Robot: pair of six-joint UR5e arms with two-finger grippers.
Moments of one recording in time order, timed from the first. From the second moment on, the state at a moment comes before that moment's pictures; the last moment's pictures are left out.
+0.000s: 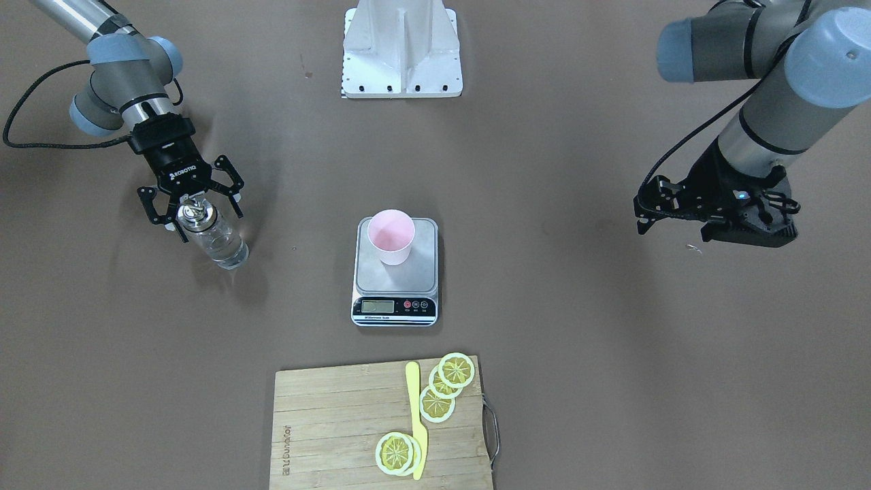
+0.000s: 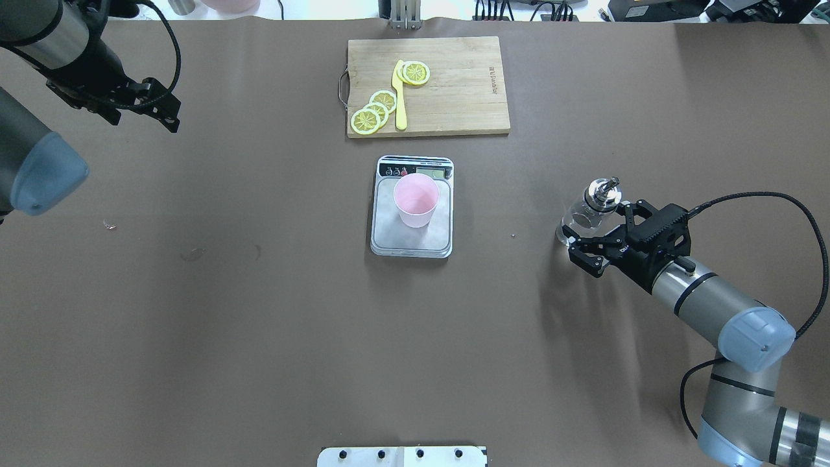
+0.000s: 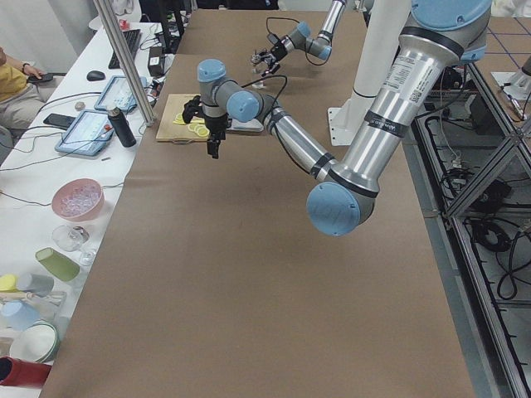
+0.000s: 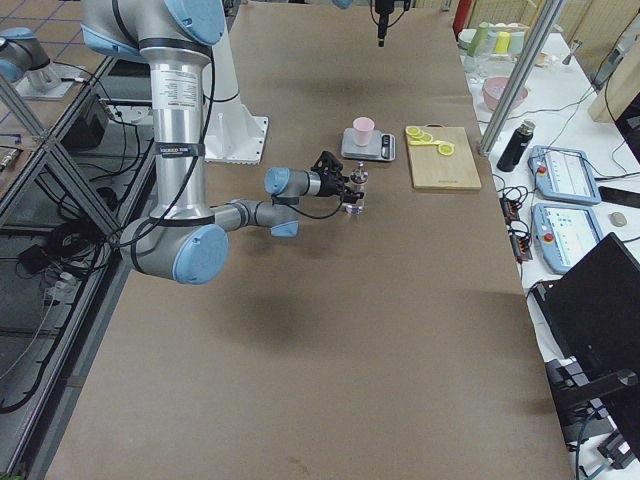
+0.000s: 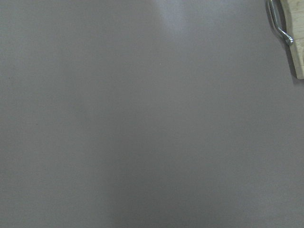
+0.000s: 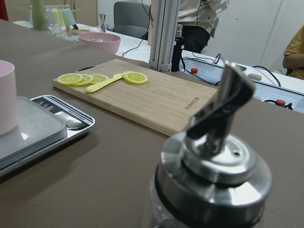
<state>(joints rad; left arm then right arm) -1.05 -2.02 -1.81 -1.46 -2.20 -0.60 0.40 -1.54 1.60 -0.13 1.09 0.56</state>
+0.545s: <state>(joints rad) -1.05 -2.02 -1.81 -1.46 -2.20 -0.60 0.41 -1.54 1.58 -0.13 1.09 0.56</state>
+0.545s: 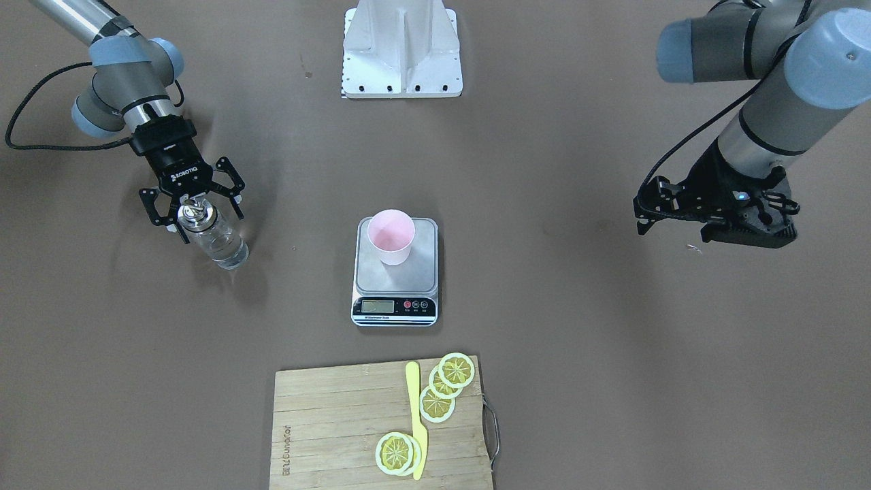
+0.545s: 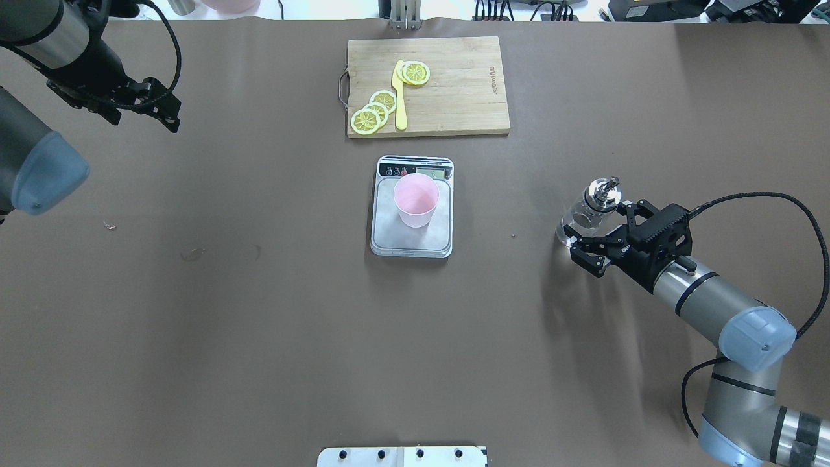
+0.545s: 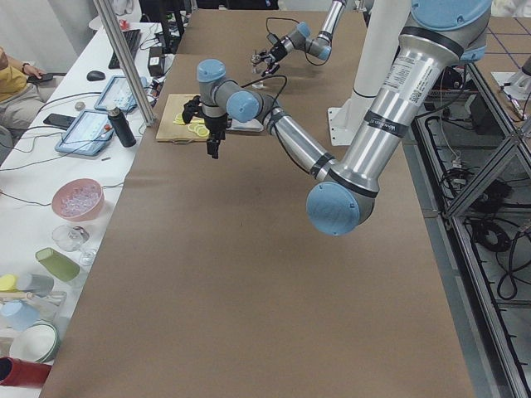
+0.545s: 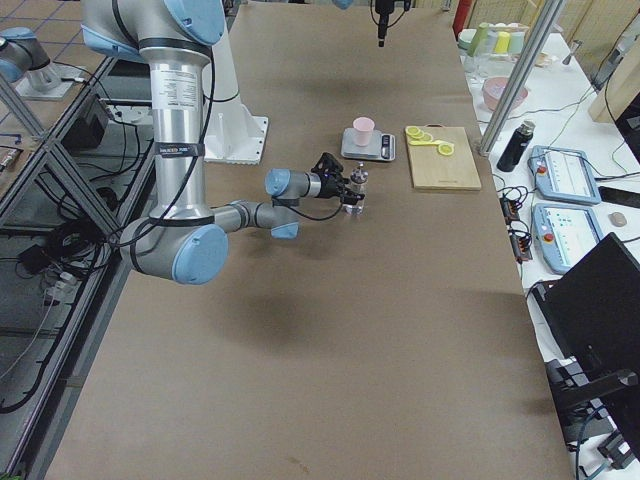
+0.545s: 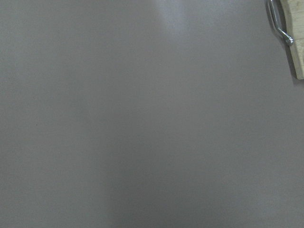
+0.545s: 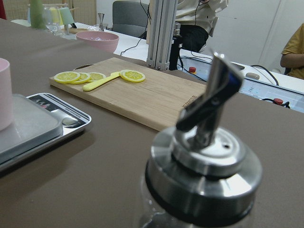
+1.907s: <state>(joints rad) -1.05 -2.02 -1.81 -1.45 -2.20 -0.60 0.42 -1.48 1.50 -0.12 1.08 0.60</state>
